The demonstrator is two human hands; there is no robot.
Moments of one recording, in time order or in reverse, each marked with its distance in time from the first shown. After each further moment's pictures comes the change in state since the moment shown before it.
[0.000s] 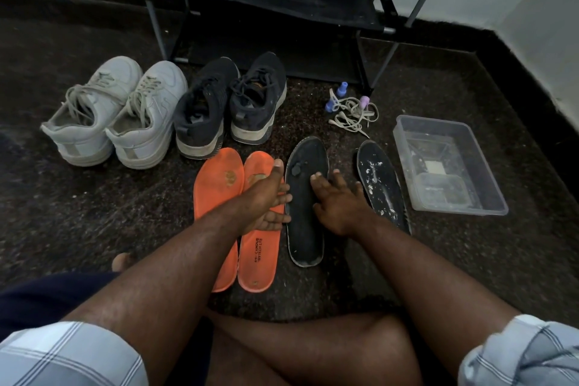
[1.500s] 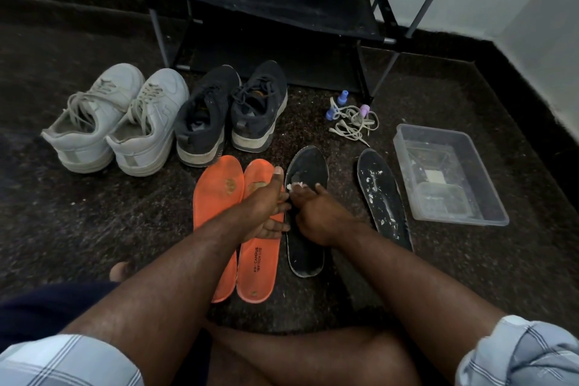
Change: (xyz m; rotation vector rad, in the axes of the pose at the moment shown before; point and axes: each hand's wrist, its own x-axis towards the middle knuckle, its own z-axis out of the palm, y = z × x) left_hand -0.005 0.003 -0.001 0.027 -0.049 -0.010; right_hand 0.017 -0.024 0.006 -0.124 0.150 -0.295
